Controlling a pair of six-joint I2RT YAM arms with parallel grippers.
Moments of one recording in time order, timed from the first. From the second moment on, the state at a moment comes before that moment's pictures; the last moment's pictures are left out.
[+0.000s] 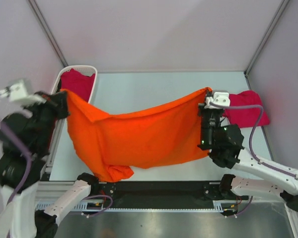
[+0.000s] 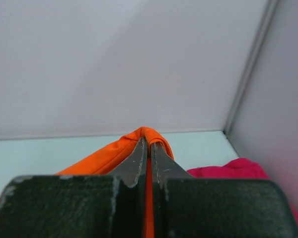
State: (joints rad) left arm -0.34 0.73 1.58 -0.79 -0.36 -0.31; right arm 1.11 0.92 0.87 0.70 1.11 -0.62
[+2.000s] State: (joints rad) left arm -0.12 2.18 1.86 -0.60 -0.19 -0.38; right arm 0.18 2.27 1.61 0.30 0.41 0.03
